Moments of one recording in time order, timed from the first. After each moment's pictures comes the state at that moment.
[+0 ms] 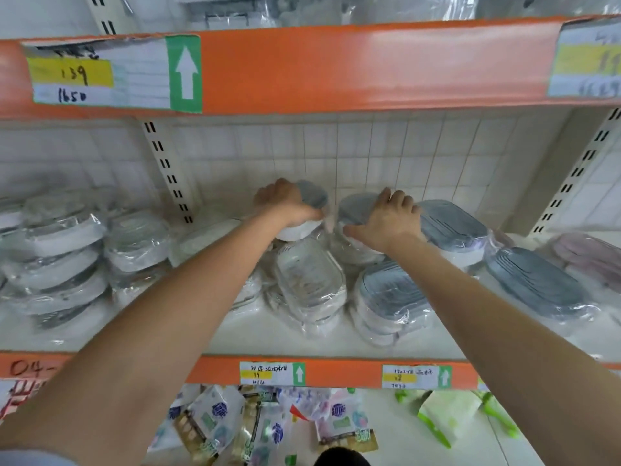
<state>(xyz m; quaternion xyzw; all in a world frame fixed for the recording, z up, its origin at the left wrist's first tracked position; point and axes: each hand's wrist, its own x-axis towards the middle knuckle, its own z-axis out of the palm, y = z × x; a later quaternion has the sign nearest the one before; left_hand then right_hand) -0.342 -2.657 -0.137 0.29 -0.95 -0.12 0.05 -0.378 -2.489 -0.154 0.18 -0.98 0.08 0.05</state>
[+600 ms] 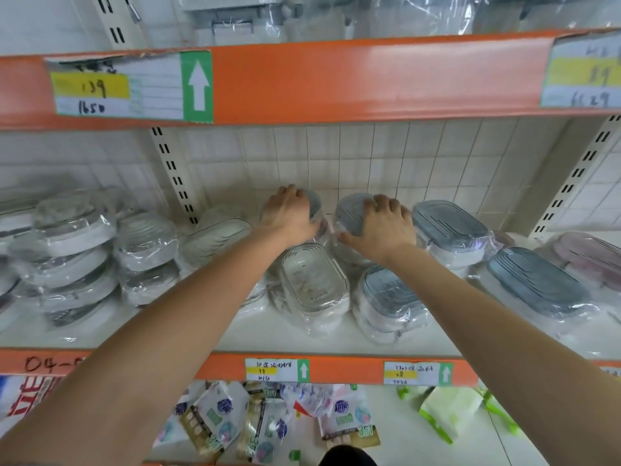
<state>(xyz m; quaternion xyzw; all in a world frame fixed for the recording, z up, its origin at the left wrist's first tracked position) -0.321 -2.650 -0.147 0.15 -0.98 -0.02 0.09 -0.366 -2.490 -0.160 0.26 -0.96 0.05 0.09</state>
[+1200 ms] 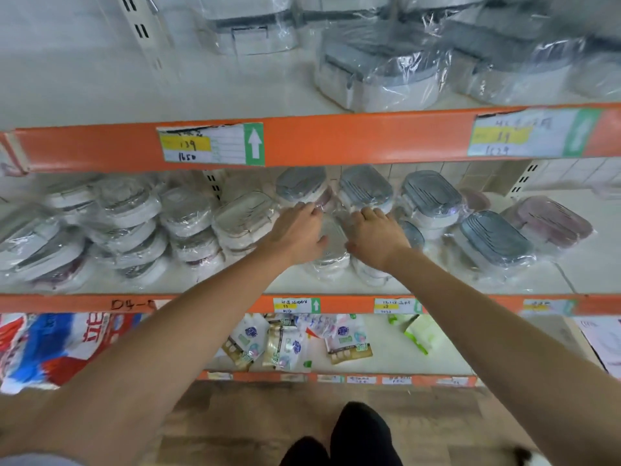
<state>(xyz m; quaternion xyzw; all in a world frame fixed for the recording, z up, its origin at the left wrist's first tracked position) -0.221 -2.606 -0.113 0.03 -1.00 -0.01 0.00 -0.280 -2.461 -0.118 0.35 -0.93 0.02 -0.06</state>
